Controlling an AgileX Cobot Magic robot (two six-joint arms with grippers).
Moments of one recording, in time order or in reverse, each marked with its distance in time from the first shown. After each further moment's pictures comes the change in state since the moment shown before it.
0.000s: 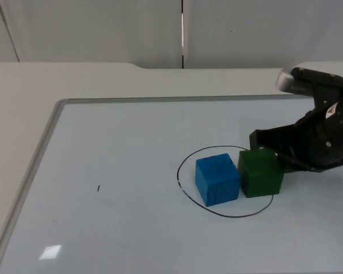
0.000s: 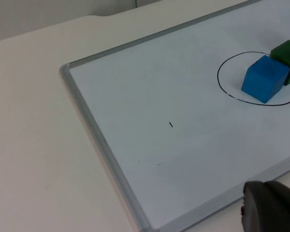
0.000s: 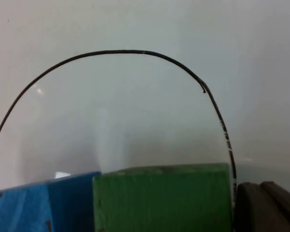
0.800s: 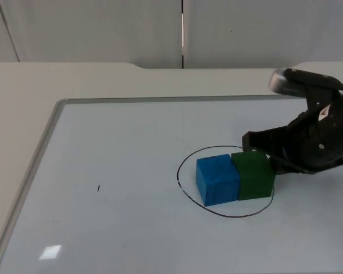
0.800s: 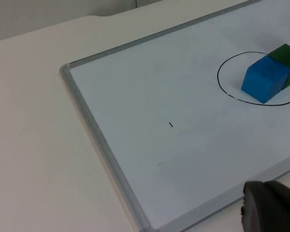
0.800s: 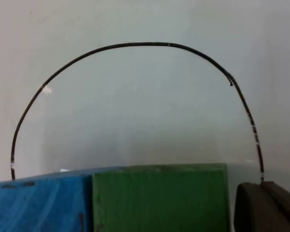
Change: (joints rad) right arm 0.032 0.000 0.000 -0.002 -0.008 0.014; left arm 0.000 0.000 0.000 0.000 0.000 0.000
